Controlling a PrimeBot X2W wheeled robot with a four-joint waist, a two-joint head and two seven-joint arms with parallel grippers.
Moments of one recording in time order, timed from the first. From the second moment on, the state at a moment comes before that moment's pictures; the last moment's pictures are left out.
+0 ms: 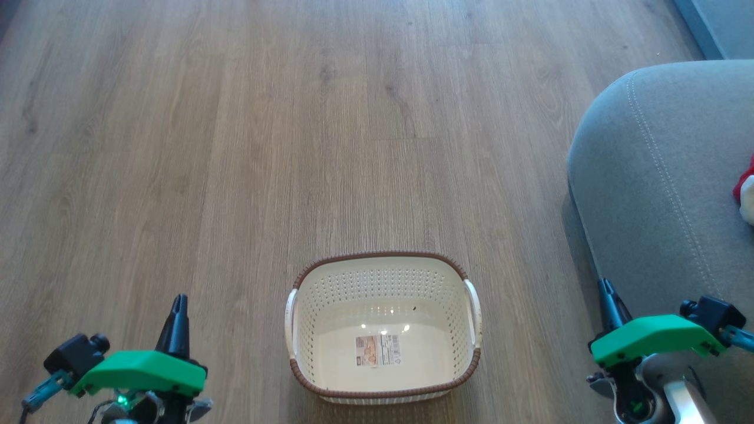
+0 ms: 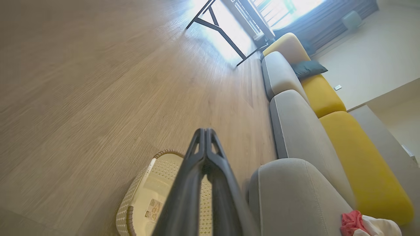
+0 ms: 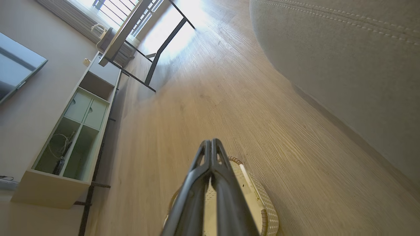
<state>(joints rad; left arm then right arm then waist) 0.00 0.05 0.02 0.33 -0.88 -0.12 -0.07 -0.08 -0.06 0.01 0.36 0.88 0.13 -0.08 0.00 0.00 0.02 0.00</state>
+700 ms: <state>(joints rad) -0.02 0.05 0.04 0.31 -1.11 -0.12 -0.01 -0.08 -0.06 -0.03 0.34 1.11 0.13 -0.03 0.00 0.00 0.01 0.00</state>
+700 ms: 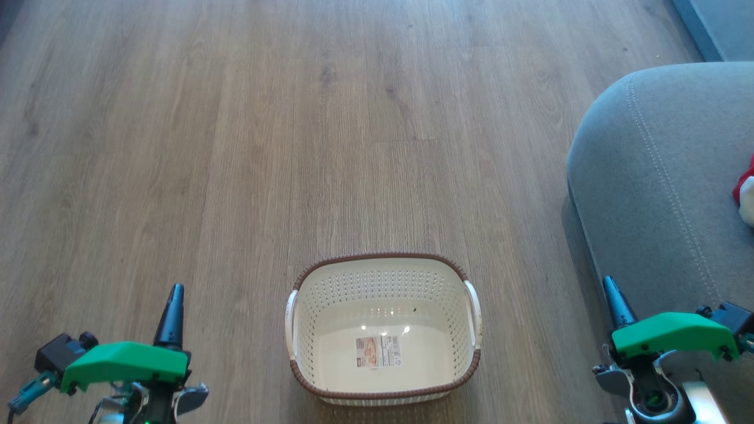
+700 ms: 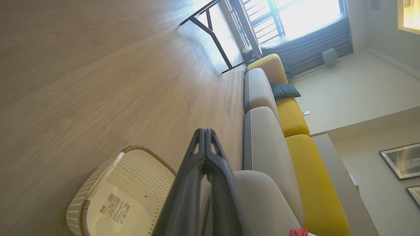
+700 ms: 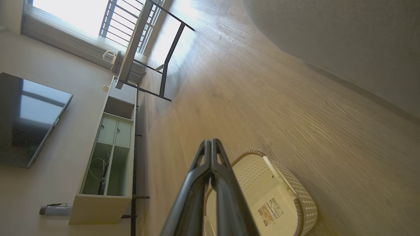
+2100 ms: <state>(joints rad) -0.05 0.05 0.08 0.28 -1.59 -0.12 0.11 -0.08 -0.06 -0.11 0.29 1.61 0.13 0.09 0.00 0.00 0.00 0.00</state>
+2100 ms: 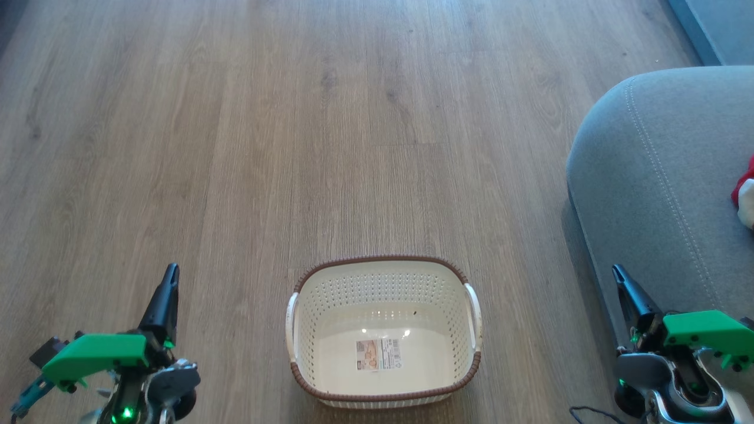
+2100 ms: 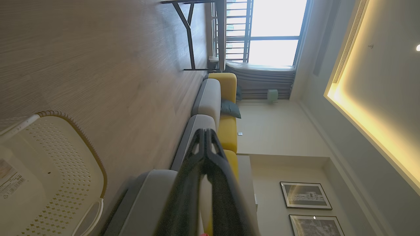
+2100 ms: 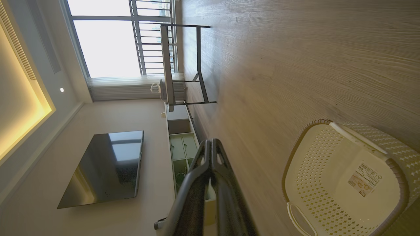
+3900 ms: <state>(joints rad) -0.05 0.05 0.08 0.28 -1.60 -0.12 0.11 -0.08 -0.06 -0.12 0.29 1.62 0.13 0.10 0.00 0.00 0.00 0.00</state>
